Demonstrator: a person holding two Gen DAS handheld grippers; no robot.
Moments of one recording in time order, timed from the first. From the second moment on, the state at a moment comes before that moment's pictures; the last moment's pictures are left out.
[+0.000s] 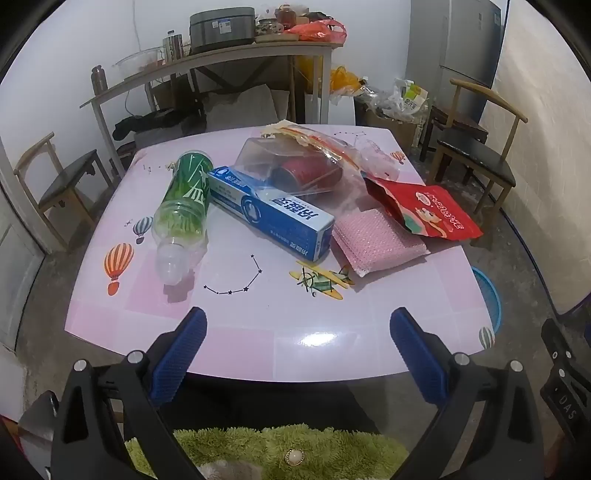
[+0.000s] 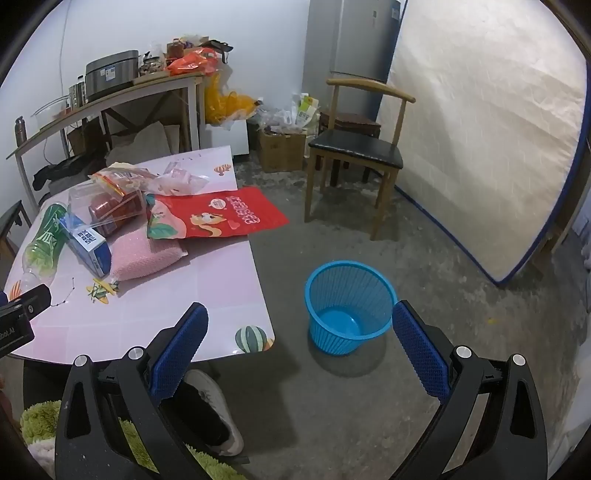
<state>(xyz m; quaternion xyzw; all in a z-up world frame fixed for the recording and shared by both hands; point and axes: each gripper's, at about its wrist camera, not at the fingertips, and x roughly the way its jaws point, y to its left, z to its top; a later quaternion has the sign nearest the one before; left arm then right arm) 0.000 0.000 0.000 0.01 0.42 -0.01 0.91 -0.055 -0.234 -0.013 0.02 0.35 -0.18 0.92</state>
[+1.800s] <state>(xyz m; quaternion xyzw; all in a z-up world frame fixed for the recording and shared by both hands) 0.004 0.009 0.001 0.00 0.43 -0.01 0.90 -0.046 -0.213 -0.005 0.01 0.34 -0.17 0.93</state>
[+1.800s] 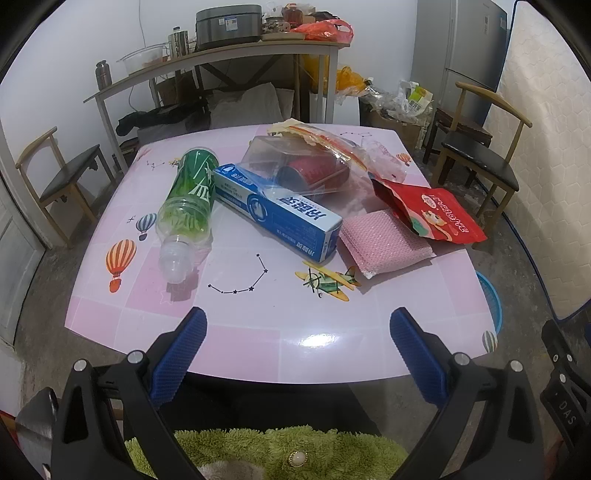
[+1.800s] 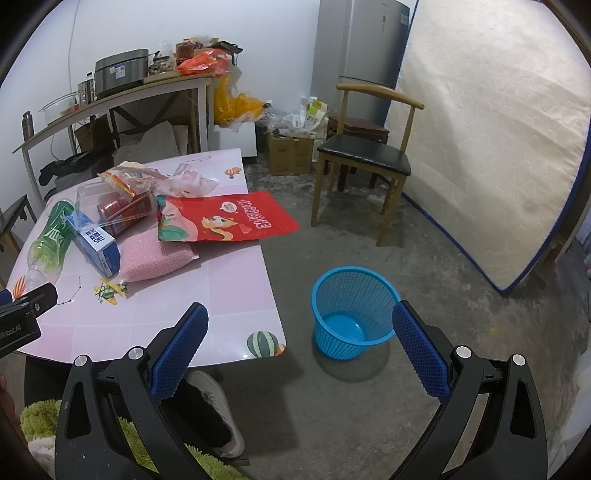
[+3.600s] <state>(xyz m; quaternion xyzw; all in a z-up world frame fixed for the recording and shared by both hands) 0.019 0.050 -0.009 -0.03 0.44 0.01 0.90 -0.017 -0.180 0.001 0.02 0.30 -0.11 0.95</state>
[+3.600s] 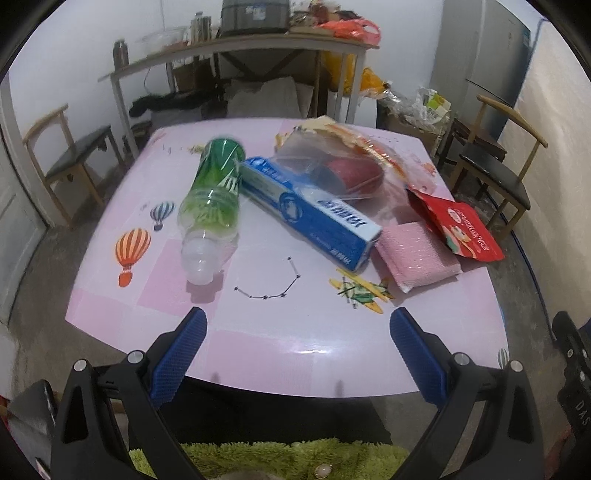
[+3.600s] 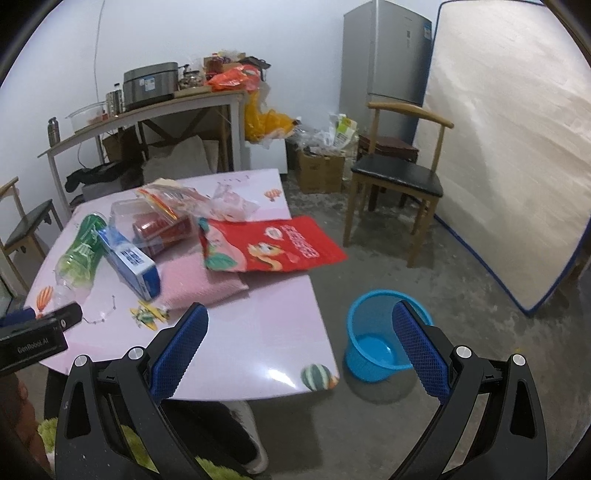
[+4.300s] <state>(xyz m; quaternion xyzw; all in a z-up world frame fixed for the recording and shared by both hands) 0.078 0.158 -0.001 -0.13 0.39 -0.05 0.91 0.043 -0.159 -0.018 0.03 0.31 -0.05 0.95</state>
